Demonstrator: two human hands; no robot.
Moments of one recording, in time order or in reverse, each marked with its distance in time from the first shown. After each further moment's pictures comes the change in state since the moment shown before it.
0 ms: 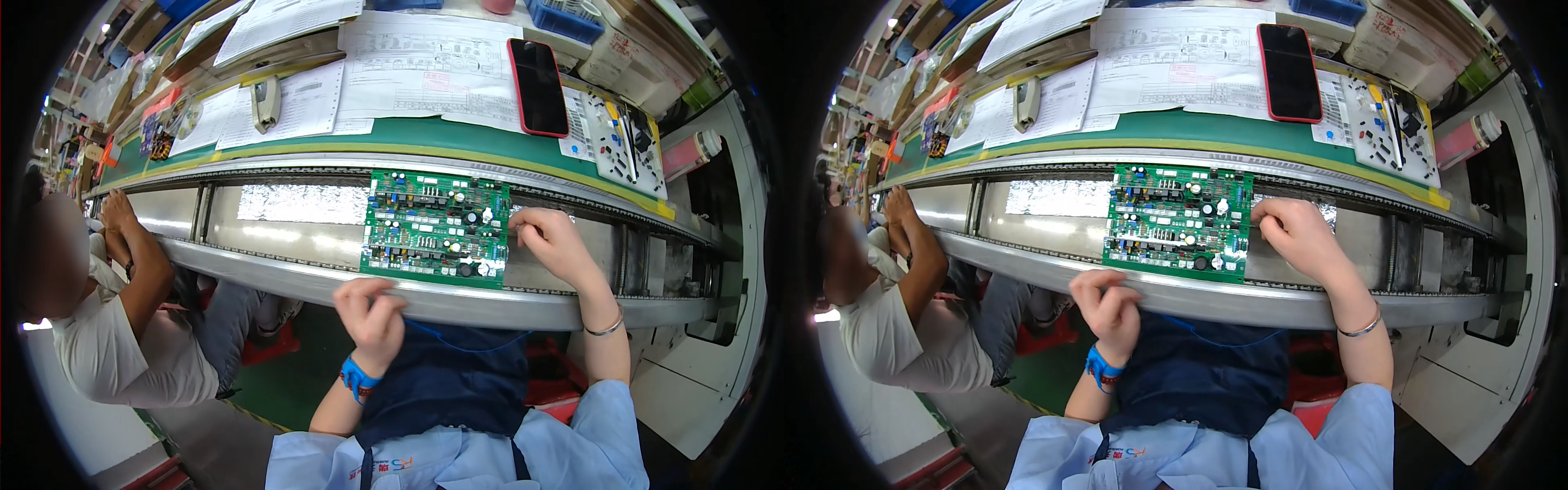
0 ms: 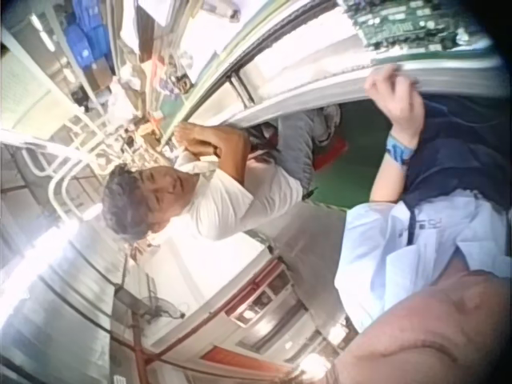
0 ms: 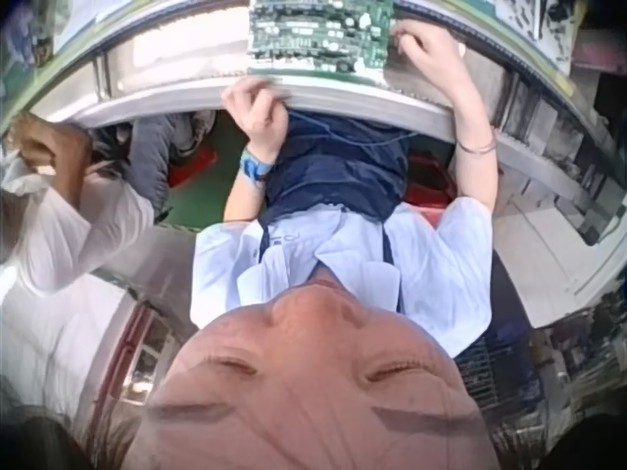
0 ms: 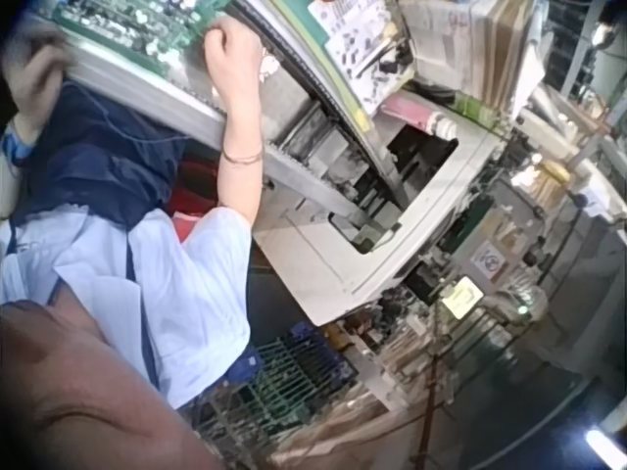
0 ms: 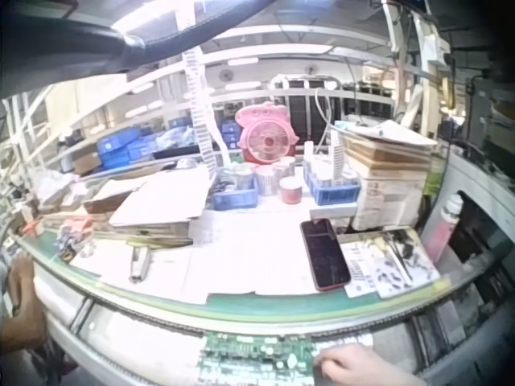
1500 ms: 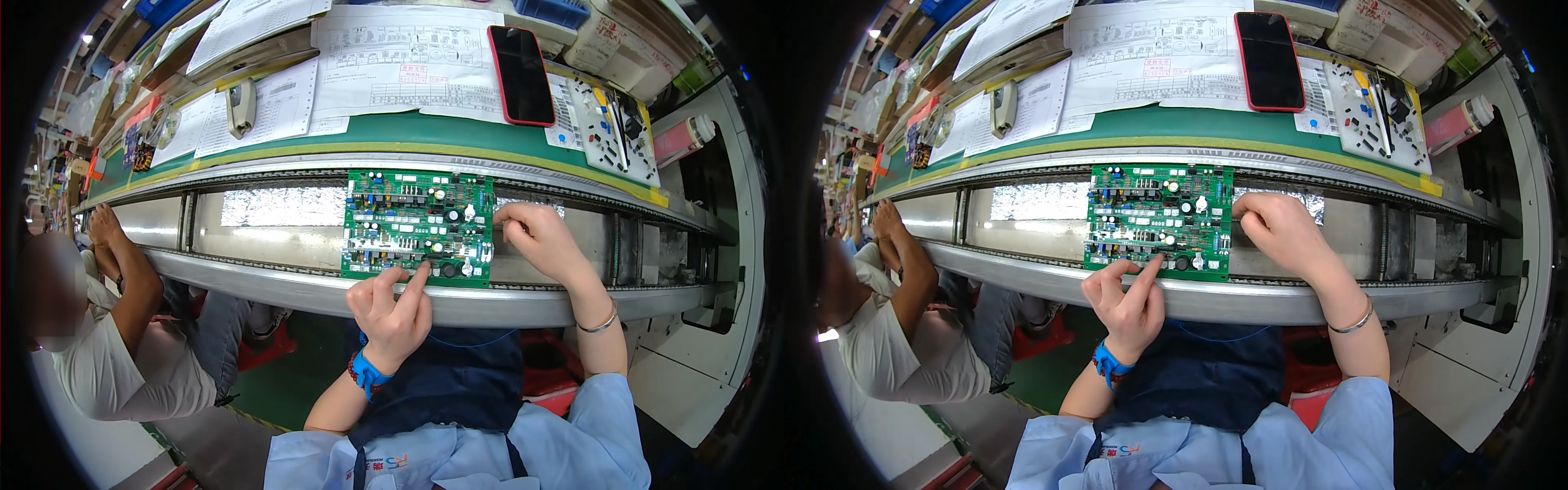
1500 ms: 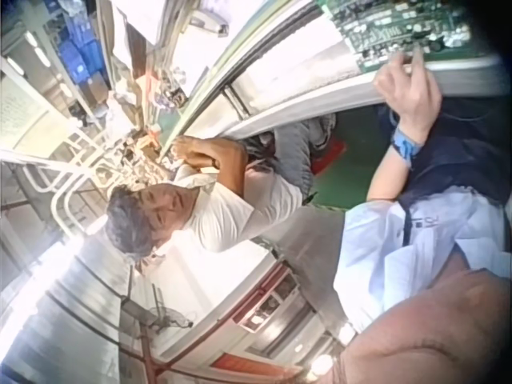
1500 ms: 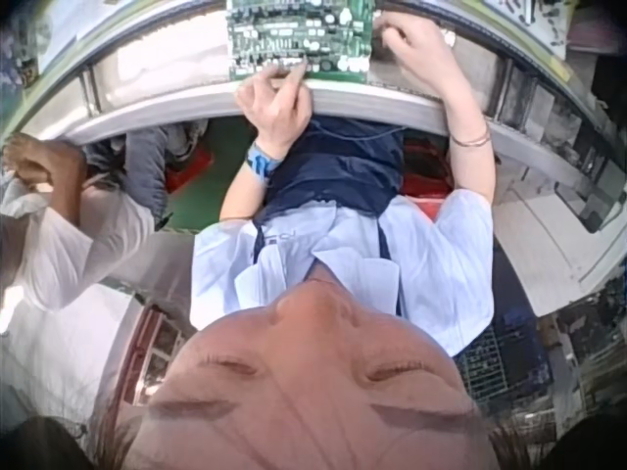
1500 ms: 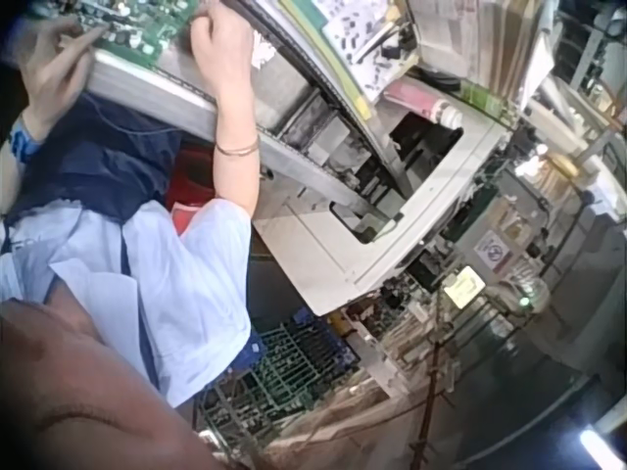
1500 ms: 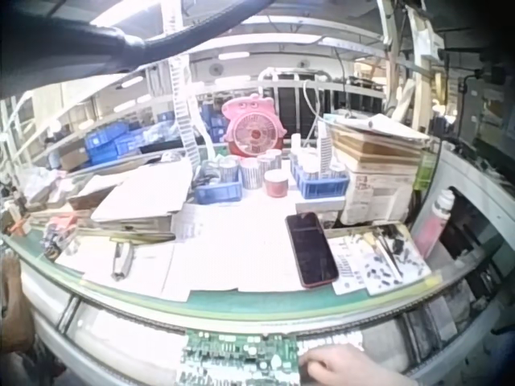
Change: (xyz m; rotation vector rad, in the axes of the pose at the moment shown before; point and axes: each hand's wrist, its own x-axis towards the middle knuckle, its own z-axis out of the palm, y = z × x) left_hand 0.009 0.023 0.027 0.210 -0.113 0.063; right_hand -0.001 -0.003 0.002 -0.020 -0.001 0.008
